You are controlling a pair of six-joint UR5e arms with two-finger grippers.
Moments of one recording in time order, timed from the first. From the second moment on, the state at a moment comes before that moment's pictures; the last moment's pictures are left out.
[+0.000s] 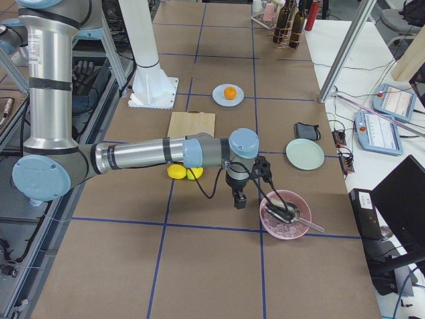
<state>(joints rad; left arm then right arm) -1.49 -1.55 -1.81 -1.49 -2.42 0.10 1.48 -1.62 1.80 -1.68 2.35 -0.15</state>
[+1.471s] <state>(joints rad) -1.56 -1.55 -1.73 -1.49 -2.43 0.19 1.48 -1.60 1.80 -1.72 2.37 -0.14</state>
